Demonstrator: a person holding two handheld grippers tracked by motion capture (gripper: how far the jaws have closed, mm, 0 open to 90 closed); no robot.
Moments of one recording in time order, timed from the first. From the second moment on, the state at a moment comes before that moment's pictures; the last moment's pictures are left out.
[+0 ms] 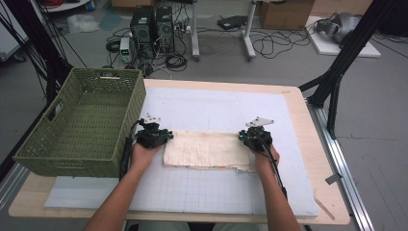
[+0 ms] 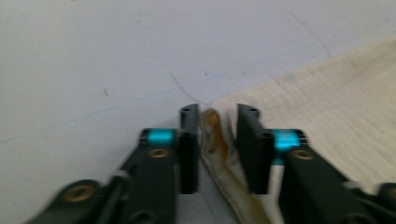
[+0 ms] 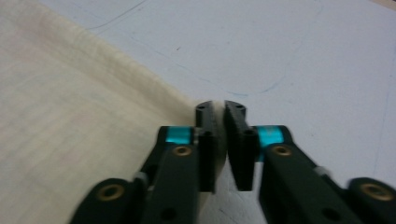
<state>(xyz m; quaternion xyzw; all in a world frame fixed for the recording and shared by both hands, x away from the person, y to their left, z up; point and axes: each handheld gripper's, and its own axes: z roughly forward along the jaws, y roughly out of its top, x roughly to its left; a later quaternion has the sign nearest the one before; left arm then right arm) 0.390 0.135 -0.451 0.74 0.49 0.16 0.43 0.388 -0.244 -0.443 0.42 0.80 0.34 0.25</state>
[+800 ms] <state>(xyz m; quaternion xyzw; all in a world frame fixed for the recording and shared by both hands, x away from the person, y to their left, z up) 0.349 0.142 -0.421 0.72 0.41 0.15 0.53 0.306 -0.276 -0.442 0.36 0.83 0.39 0.16</state>
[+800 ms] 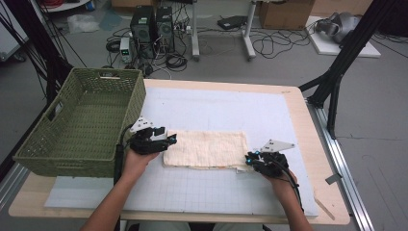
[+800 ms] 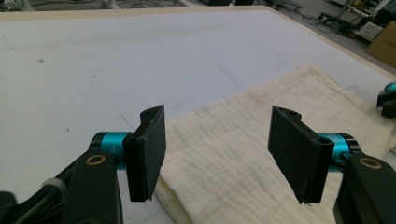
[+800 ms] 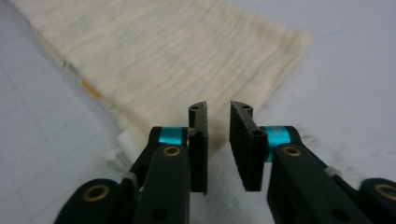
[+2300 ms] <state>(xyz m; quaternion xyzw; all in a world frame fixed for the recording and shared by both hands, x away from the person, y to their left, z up) 0.337 0.147 -0.422 0.72 0.41 0.16 0.55 0.292 -0.322 -0.417 0.43 0.75 0.43 0.27</state>
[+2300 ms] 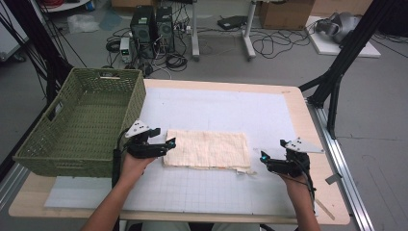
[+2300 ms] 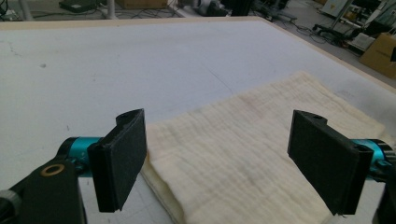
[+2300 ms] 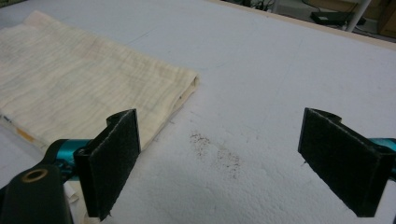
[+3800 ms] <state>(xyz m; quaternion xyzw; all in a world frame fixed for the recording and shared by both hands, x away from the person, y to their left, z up) 0.404 0.134 -0.452 0.77 0.45 0.15 0.42 0.302 -0.310 -0.424 0.42 0.77 0.43 0.24</state>
